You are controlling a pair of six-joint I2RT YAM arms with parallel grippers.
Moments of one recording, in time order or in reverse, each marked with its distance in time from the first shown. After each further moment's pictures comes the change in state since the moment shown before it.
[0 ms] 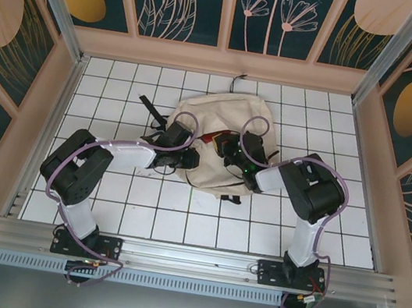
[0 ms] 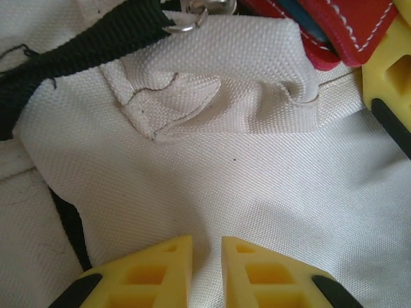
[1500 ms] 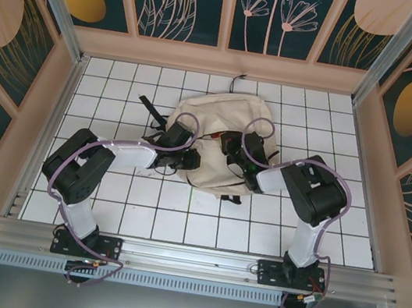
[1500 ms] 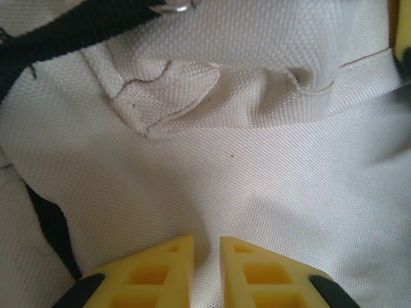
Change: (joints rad) left arm -0.004 0.012 0.005 0.002 0.023 -0.015; right arm -0.001 -0.021 0.000 -0.027 0.144 0.027
